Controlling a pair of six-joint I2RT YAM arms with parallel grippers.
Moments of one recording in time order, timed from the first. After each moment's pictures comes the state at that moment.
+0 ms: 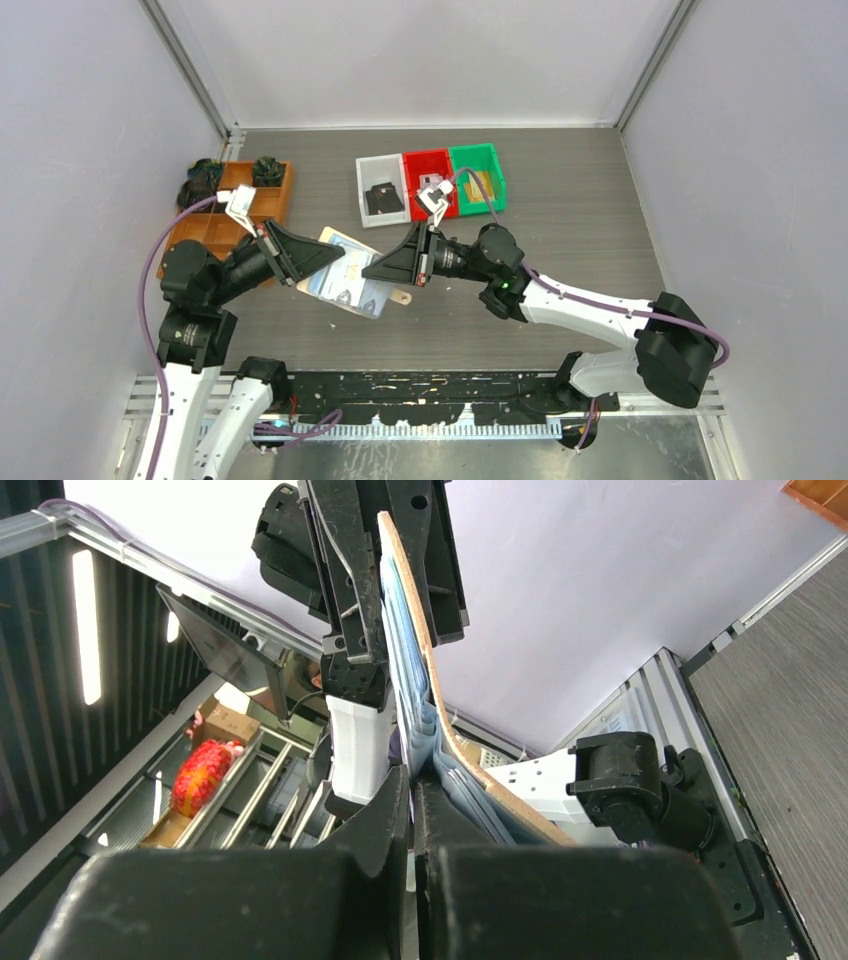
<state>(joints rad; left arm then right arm) -0.15 0.55 0.87 -0.23 0.83 -0.92 0.95 1.29 0.77 0.84 -0.56 1.28</state>
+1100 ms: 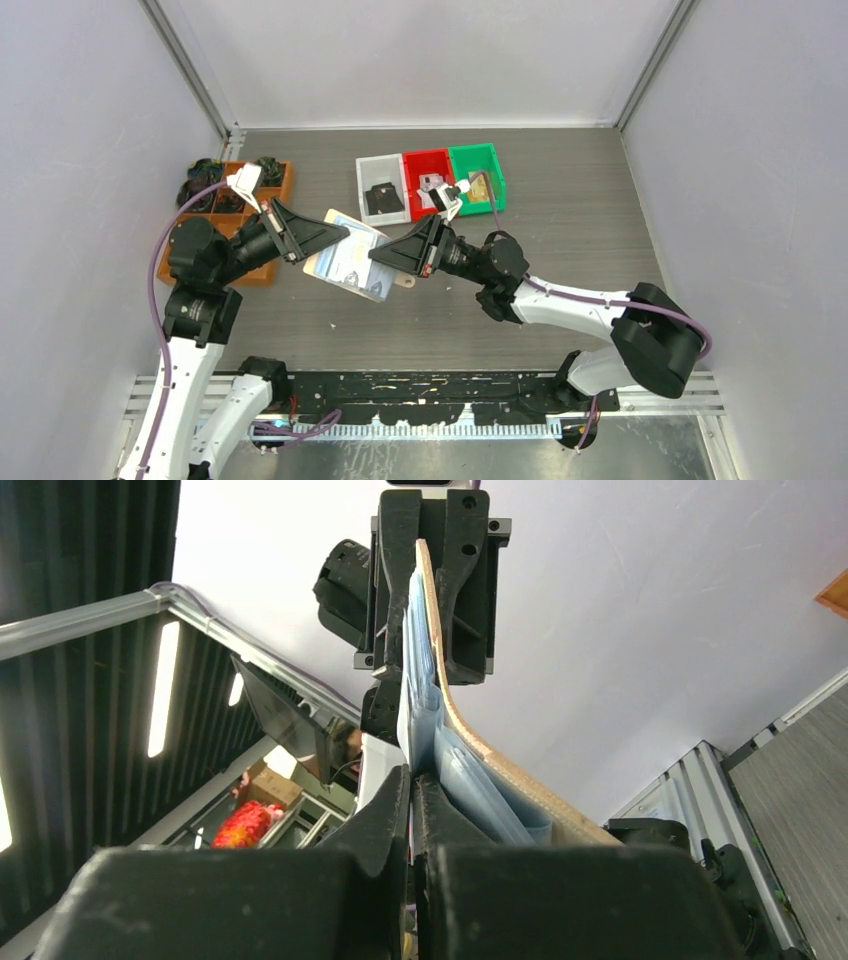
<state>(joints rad) -0.16 0.67 0.92 -0.16 0.82 -1.10 0.92 1.37 0.68 1.22 -0.43 1.40</state>
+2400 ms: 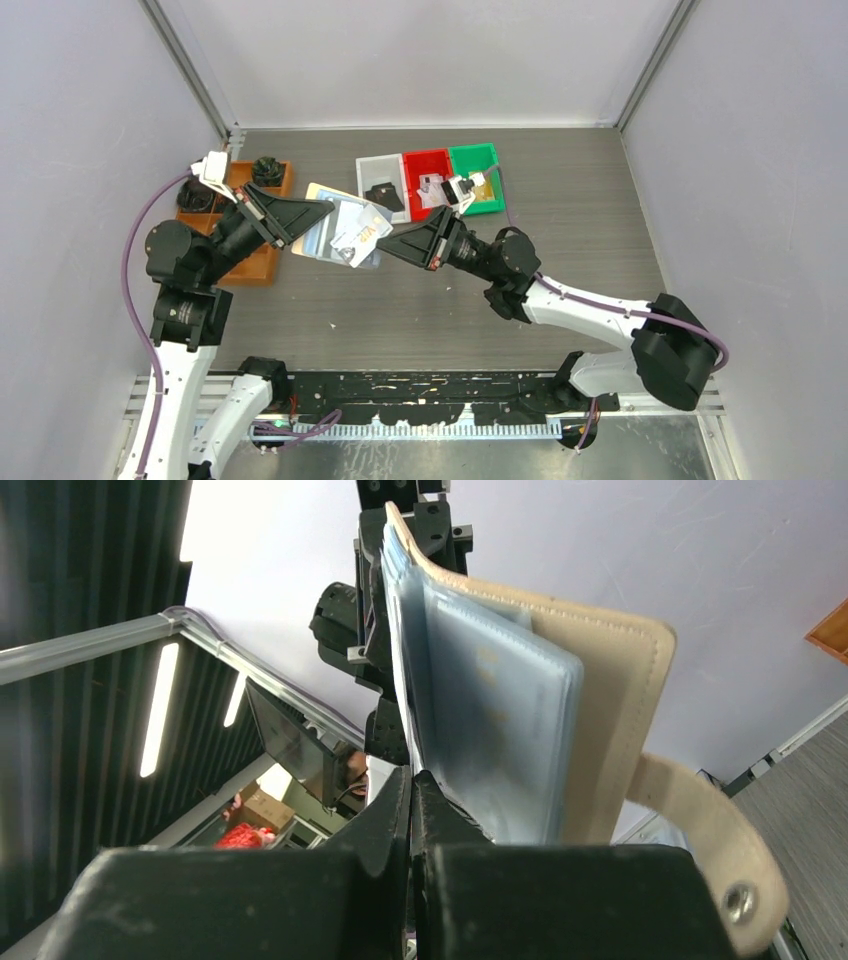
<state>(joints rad) -0.15 0.69 1.00 -0.07 0.70 -1.07 0.90 1.26 0.68 1.11 -0.38 1.39</state>
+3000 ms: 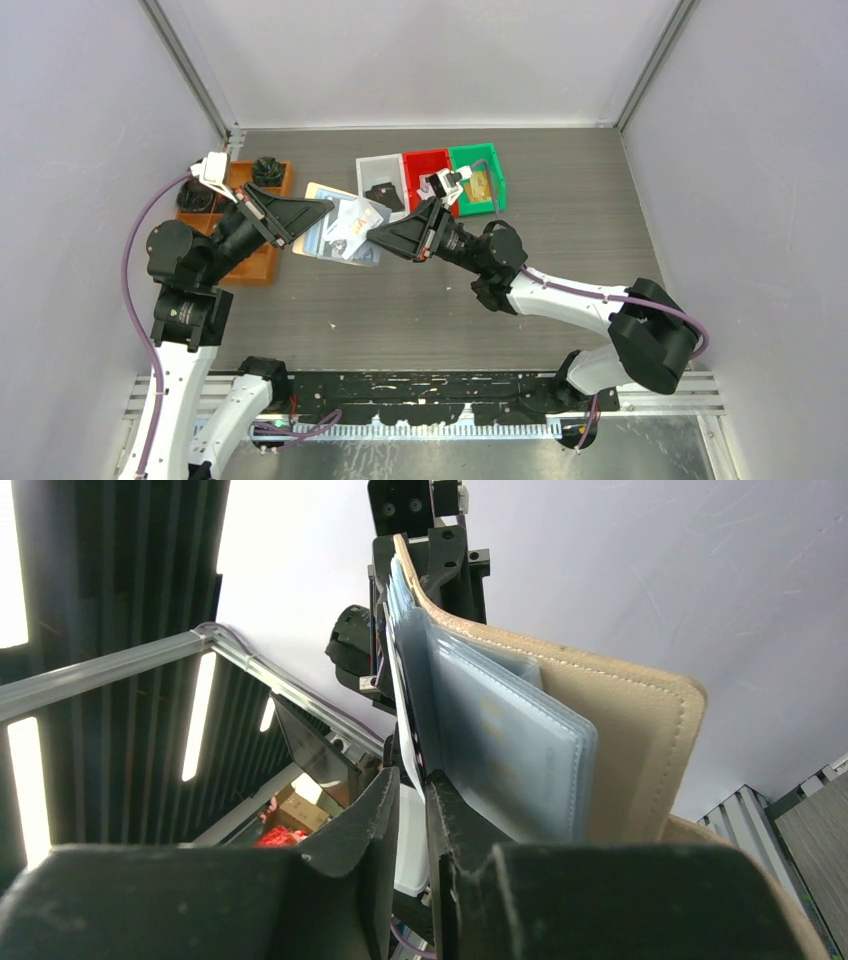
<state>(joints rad) -0.15 0.68 0.99 -0.07 0.68 -1.07 0.90 1.39 0.77 1.20 -0.39 1.47</state>
